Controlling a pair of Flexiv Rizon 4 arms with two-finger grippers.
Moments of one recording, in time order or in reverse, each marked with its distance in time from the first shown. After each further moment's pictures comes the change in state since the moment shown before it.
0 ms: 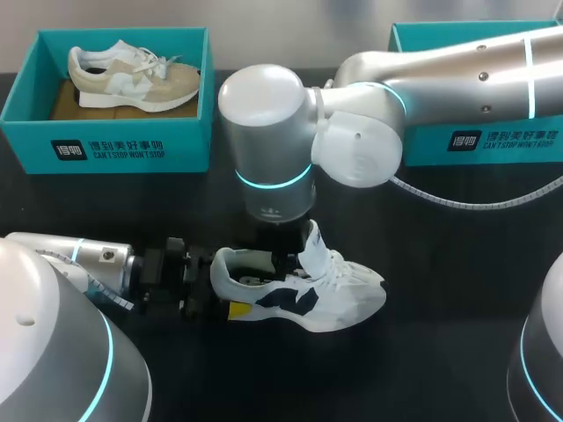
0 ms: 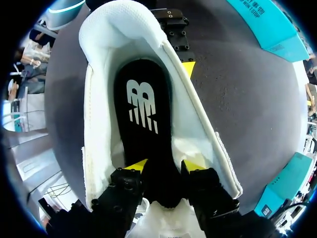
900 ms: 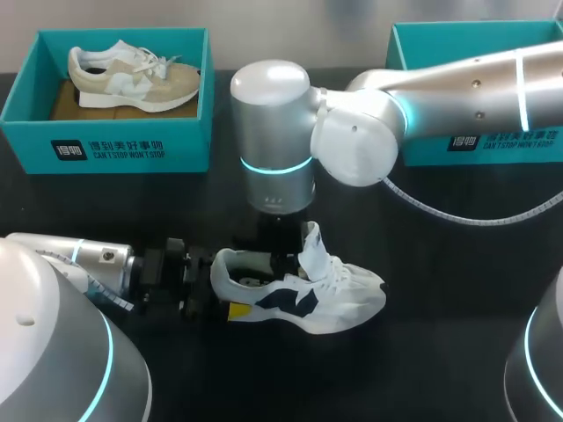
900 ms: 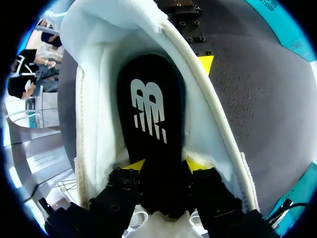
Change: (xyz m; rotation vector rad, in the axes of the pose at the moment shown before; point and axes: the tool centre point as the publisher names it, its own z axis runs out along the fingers) left arm 0.001 0.001 0.000 0.000 0.001 0.000; right arm 0.015 0.006 0.021 -0.003 0.200 -0.031
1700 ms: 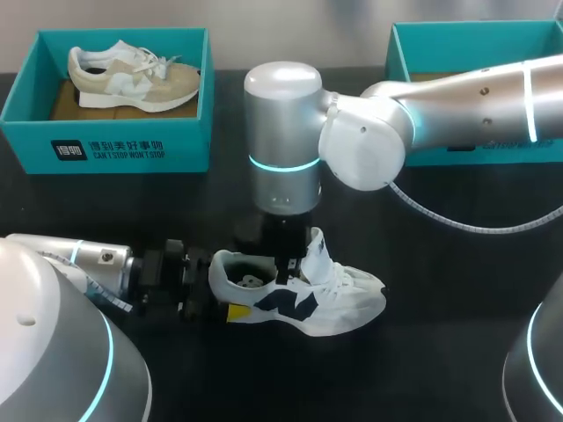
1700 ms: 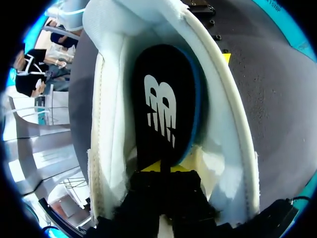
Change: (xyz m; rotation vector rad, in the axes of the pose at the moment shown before) left arm 0.002 0.001 -0.001 0.000 0.001 0.002; right arm 0.016 0.001 0.004 -0.041 0.081 -0.029
